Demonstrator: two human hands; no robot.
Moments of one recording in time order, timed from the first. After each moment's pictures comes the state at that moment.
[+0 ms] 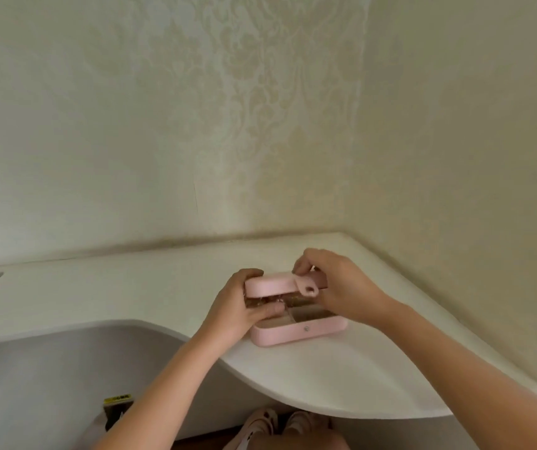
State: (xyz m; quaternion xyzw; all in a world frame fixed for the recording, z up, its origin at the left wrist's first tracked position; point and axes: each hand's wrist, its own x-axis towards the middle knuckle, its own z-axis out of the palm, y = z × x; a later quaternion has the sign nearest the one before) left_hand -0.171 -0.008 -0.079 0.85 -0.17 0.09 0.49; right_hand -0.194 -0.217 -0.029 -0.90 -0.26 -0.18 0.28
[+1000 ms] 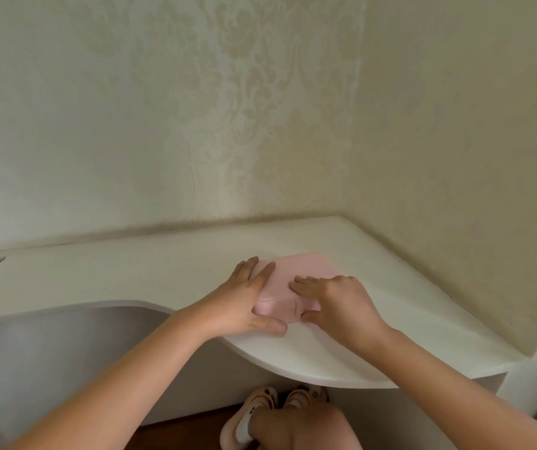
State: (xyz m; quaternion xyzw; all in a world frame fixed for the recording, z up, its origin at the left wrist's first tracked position) left_hand -0.194 -0.005 -0.059 0.95 -0.26 -0.06 0.14; right_hand -0.235 -0.201 -0.065 -0.96 -0.20 -0.17 0.09
